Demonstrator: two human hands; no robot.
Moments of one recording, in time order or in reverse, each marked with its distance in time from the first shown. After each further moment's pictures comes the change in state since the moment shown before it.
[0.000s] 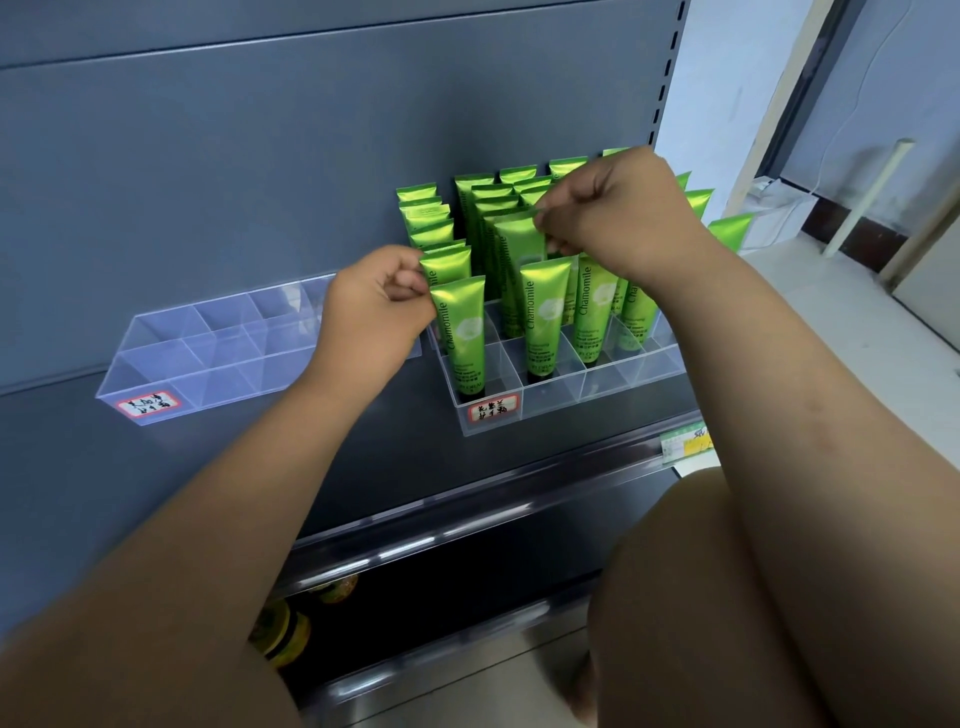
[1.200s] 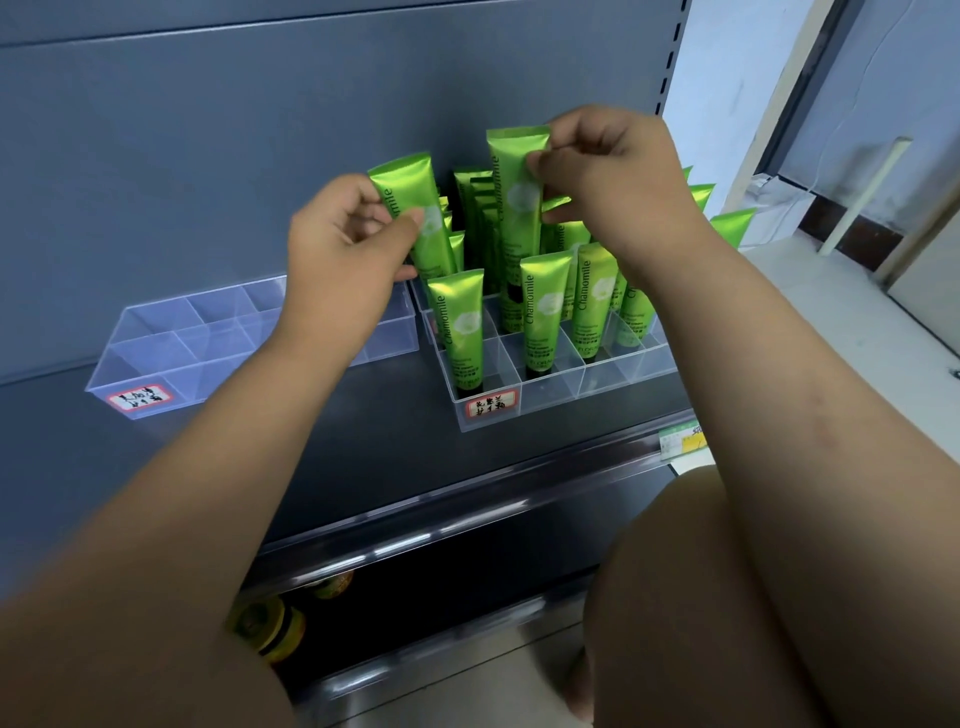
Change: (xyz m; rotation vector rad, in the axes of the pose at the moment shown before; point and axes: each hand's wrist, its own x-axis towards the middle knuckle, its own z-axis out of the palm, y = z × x) left_hand 0.013 0.036 -0.013 -0.194 0.082 0.062; right_hand 0.010 -0.012 0.011 0.369 0.086 -0.007
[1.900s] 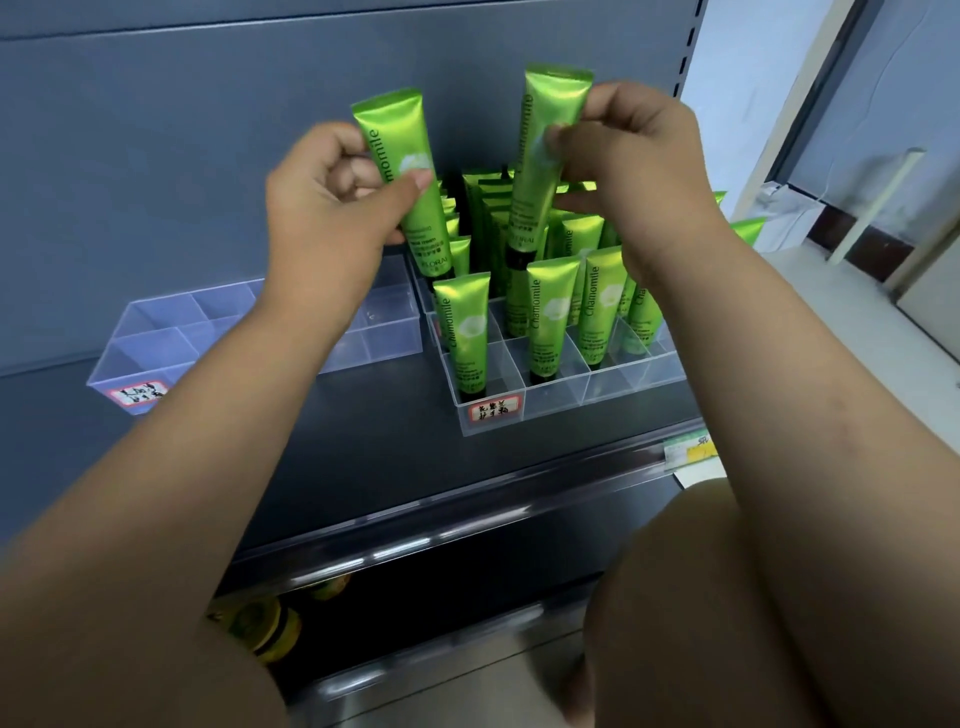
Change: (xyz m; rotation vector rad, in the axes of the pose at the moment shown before) left_hand 0.014 0.017 -0.004 0.007 0.015 0.099; right_hand -0.001 -0.016 0.000 0.159 0.051 0.087
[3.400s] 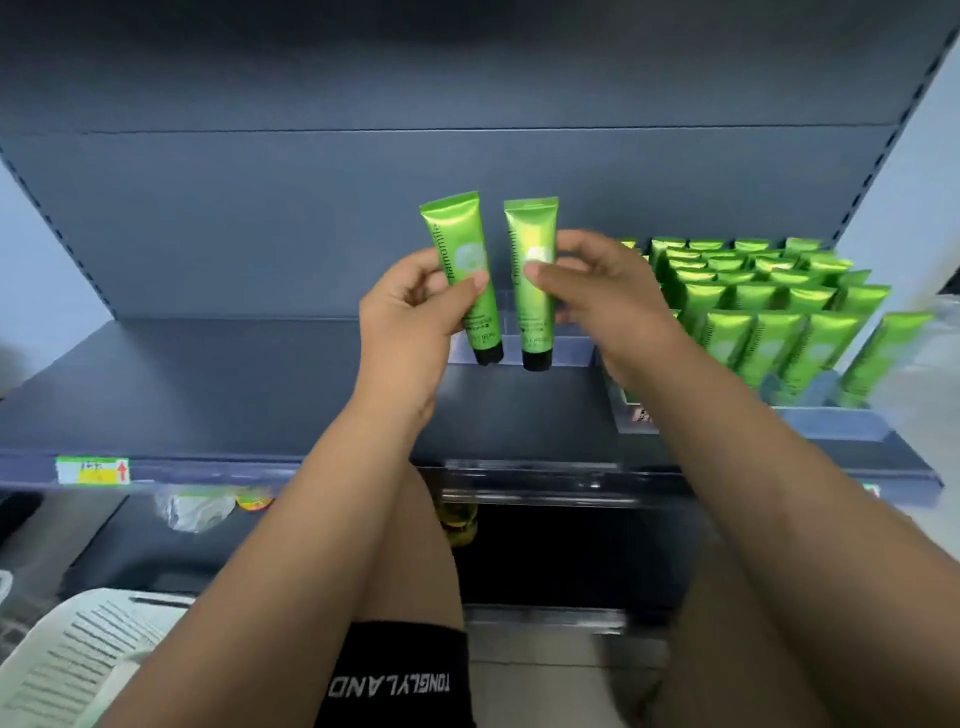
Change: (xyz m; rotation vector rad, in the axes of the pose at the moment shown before) left_hand -0.116 0.063 -0.139 -0.237 0.320 -0.195; right_hand -0.120 -0.055 0.149 0.156 -0.404 0.089
